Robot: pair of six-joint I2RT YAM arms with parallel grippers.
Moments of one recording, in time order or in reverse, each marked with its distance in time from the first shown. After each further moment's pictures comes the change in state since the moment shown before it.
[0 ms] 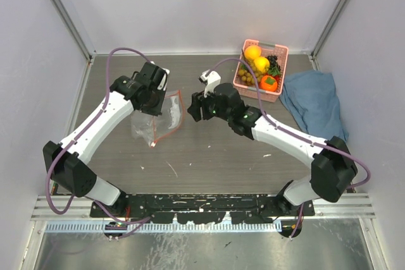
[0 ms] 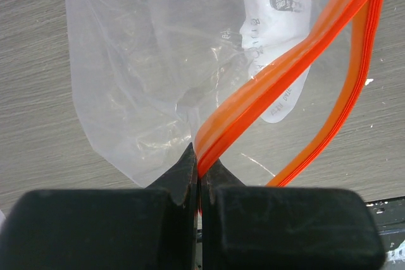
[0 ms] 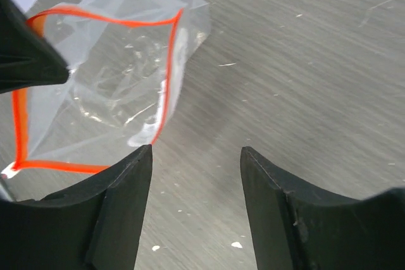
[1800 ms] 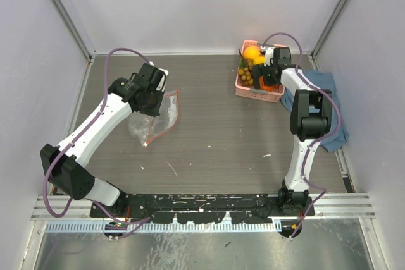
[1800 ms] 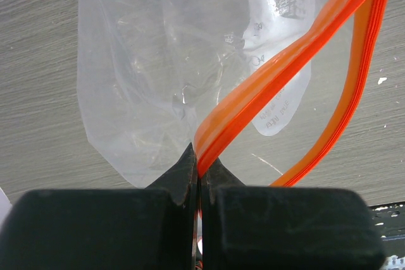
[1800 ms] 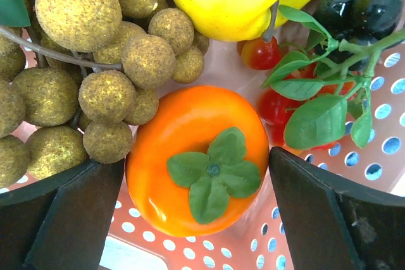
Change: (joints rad) left arm 0.000 -0.027 -0.021 0.007 -0.024 0.026; right arm -0.783 0.670 0.594 -0.407 -0.105 -0.499
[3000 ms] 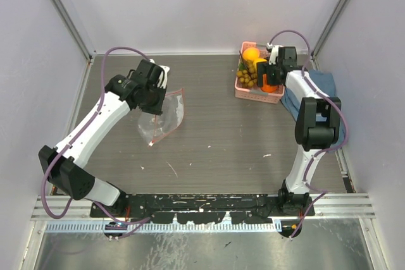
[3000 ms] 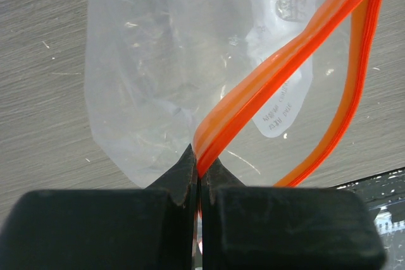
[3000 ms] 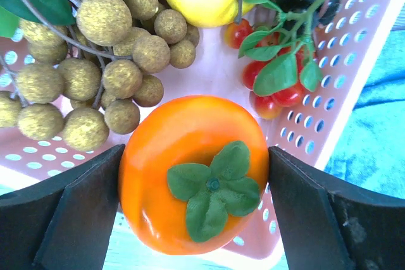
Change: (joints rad) left arm 0.000 0.000 0.051 -0.023 0.116 -0.026; right arm -0.002 -0.148 -0.100 -0.010 0.000 0.088
